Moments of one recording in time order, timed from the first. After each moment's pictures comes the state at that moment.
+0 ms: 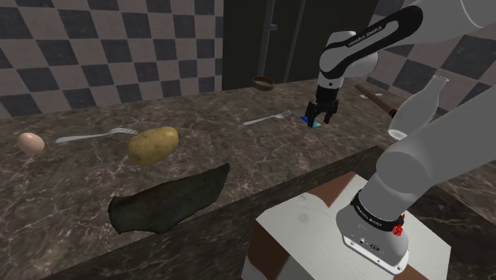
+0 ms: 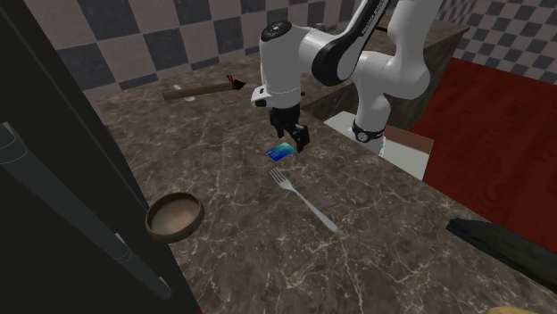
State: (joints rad) arm -0.21 -0.35 -0.28 -2.67 -0.11 2.17 -0.10
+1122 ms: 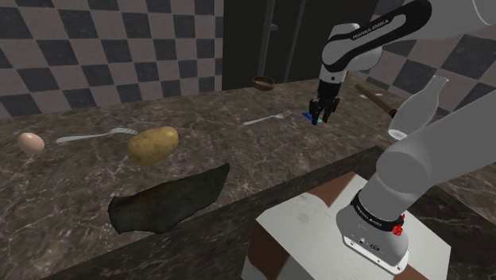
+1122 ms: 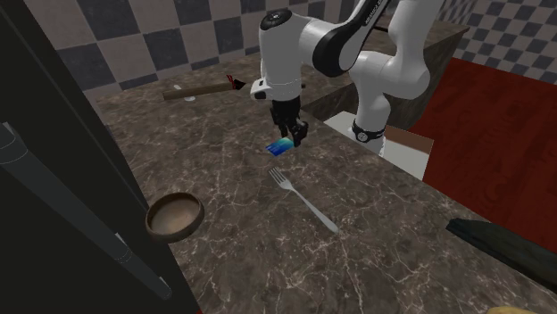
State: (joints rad) arm -0.21 -0.39 -0.27 -2.64 -0.11 2.11 -0.10
